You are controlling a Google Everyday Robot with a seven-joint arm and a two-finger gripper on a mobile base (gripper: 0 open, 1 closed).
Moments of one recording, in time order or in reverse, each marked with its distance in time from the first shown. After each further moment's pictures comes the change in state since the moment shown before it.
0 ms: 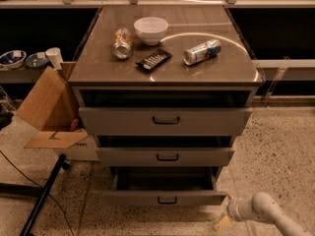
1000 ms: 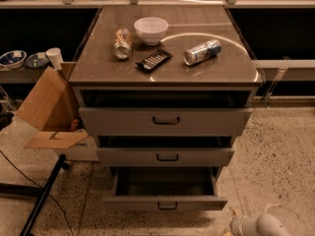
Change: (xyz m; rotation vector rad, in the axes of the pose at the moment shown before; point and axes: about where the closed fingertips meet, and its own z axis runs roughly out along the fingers) arm 0.032 0.050 -0.010 0.069 -0.026 0.073
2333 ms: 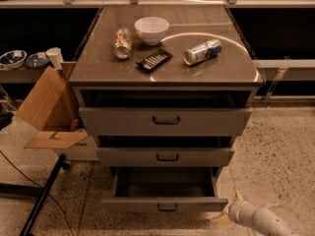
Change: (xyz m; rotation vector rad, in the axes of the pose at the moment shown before) arm -0.074 -0.039 -0.045 0.278 -0.065 -0.055
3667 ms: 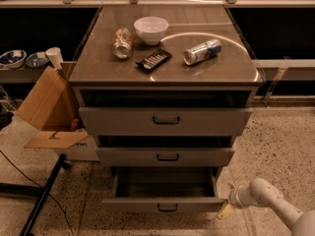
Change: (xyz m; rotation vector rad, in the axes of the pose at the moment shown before) arm 0.033 -0.037 0.058 -0.300 0.188 -0.086
